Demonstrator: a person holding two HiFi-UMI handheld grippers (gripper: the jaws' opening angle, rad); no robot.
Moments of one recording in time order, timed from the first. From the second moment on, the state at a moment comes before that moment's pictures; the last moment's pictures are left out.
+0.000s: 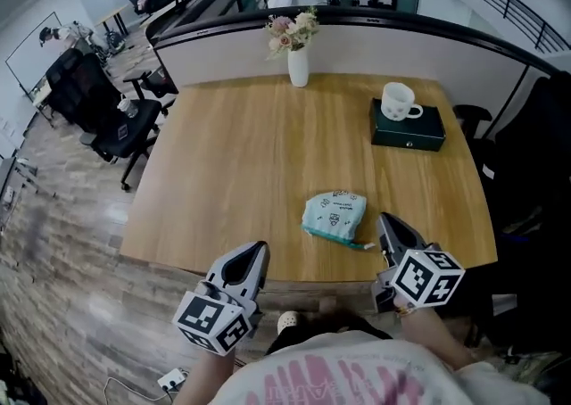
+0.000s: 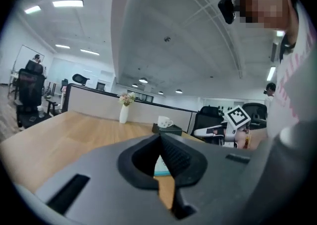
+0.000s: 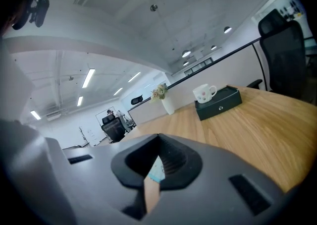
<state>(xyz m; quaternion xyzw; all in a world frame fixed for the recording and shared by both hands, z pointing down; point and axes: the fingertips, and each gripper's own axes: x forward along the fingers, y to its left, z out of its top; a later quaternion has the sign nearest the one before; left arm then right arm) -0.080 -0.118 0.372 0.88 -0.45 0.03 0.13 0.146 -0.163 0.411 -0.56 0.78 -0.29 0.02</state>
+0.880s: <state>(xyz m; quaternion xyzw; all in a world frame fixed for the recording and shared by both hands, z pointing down) -0.054 -0.228 0.463 0.94 -0.16 0.27 -0.14 0.185 -0.091 0.423 -0.75 0.60 -0.28 0.07</state>
